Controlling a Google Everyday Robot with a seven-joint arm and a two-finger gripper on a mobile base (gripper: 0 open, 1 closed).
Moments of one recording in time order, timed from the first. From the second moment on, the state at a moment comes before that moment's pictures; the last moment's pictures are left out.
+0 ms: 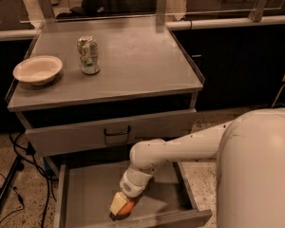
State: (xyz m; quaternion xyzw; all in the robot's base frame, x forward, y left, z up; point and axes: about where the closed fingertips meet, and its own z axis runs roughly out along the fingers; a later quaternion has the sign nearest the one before) arm 0.439 0.065 0.454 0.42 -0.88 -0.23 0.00
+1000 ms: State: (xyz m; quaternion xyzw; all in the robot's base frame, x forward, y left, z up) arm 0.460 0.069 0.420 0.36 -0.91 -0.22 0.02
